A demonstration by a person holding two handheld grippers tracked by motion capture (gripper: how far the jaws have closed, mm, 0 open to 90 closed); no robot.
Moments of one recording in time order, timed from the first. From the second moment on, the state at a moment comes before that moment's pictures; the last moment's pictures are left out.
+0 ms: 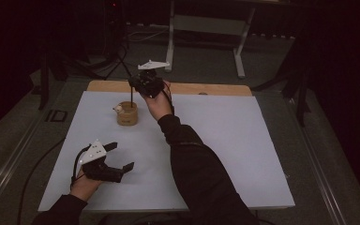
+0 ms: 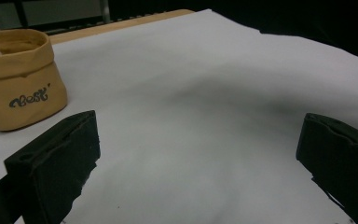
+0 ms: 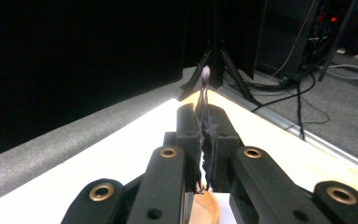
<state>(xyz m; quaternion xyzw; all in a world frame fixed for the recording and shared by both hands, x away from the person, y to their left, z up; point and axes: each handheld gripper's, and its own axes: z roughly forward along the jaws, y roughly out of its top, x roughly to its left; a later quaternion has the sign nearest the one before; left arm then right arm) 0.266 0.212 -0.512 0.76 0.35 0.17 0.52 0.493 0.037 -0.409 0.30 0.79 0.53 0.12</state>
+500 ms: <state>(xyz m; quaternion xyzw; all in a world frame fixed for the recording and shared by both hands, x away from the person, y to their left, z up) 0.265 0.210 -0.512 0.76 0.35 0.17 0.52 0.492 0.049 -0.438 0.31 0.81 0.49 0.11</state>
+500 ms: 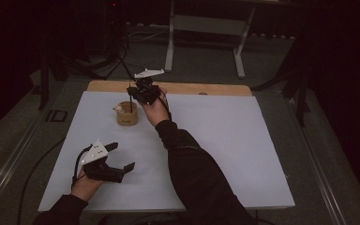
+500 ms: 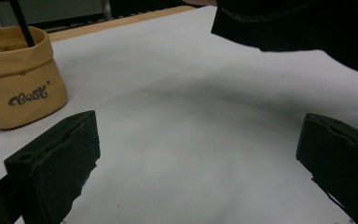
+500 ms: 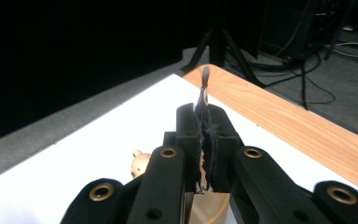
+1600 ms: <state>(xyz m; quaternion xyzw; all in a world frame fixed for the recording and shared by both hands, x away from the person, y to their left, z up) 0.265 0.205 -0.512 0.77 0.35 0.16 0.51 0.460 -0.008 -0.409 0.29 0.81 0.50 0.07</state>
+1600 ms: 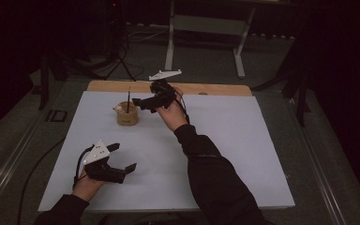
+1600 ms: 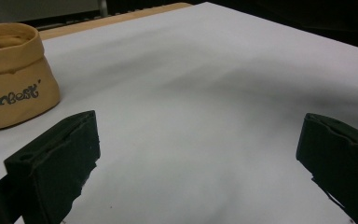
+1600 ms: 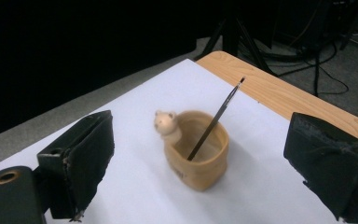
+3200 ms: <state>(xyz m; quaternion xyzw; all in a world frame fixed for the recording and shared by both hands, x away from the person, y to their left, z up) 0.262 0.194 -0.509 0.77 0.32 0.16 0.52 0.326 -0.184 -0.452 0.32 0.79 0.51 0.09</state>
